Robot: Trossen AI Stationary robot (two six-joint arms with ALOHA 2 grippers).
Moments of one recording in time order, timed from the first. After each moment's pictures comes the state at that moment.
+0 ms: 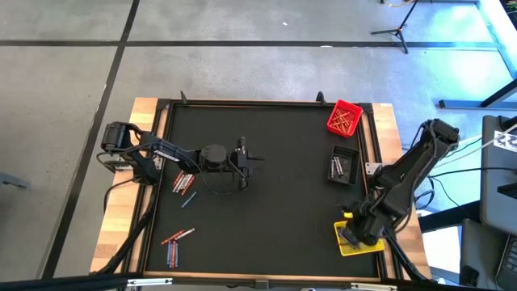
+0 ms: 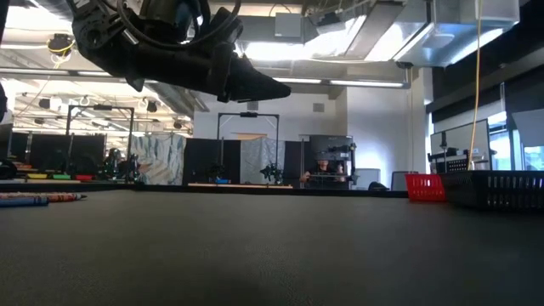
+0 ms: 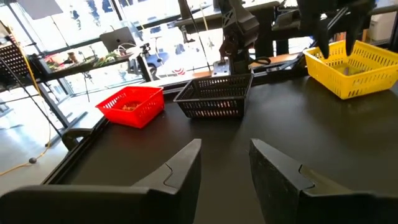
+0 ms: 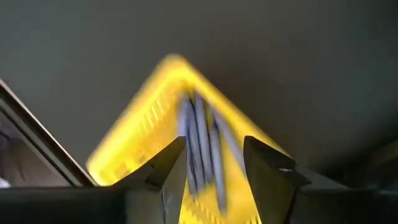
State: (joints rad) left arm 0.03 1.64 0.62 0.87 -0.12 0.21; right arm 0.93 1.23 0.82 -0.94 0.08 1.59
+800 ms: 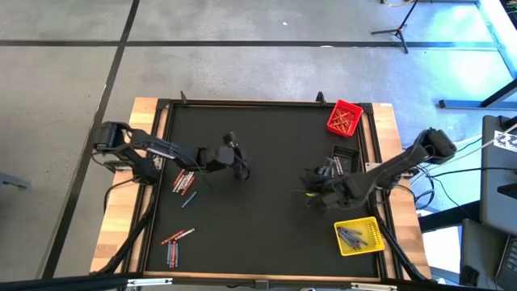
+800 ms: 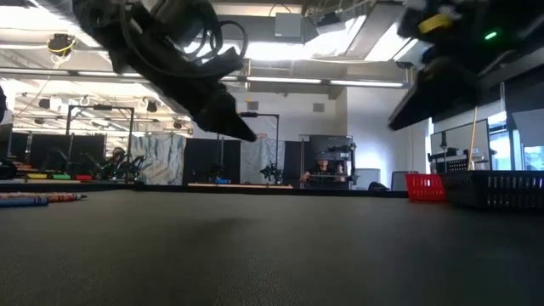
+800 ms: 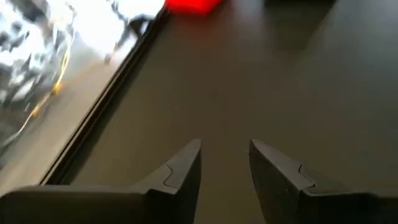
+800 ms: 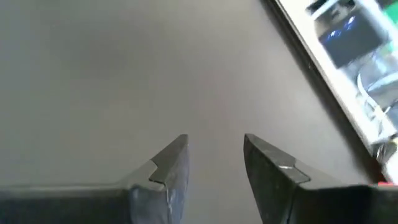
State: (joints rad) left arm 0.03 1.55 0.68 0.31 -0.47 0.13; right arm 0.44 1.42 0.82 -0.58 0.82 0.51
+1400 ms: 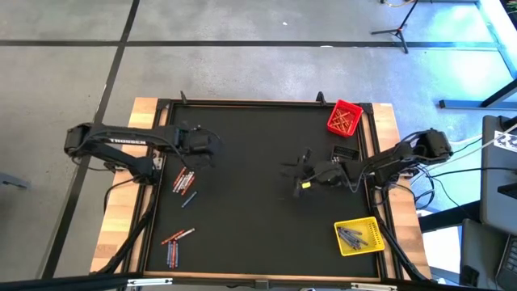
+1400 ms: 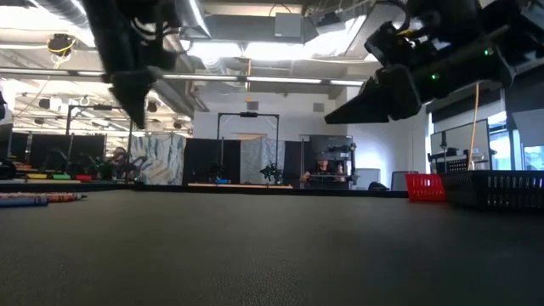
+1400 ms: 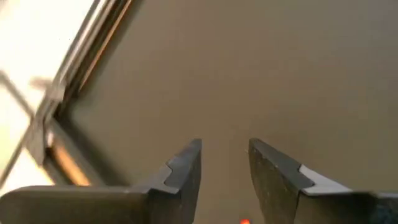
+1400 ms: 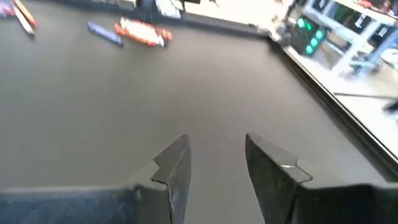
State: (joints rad) left arm 0.12 1.22 0.90 -1.03 -0.49 -0.46; right arm 0.15 1.45 0.47 0.64 0.39 -0.11
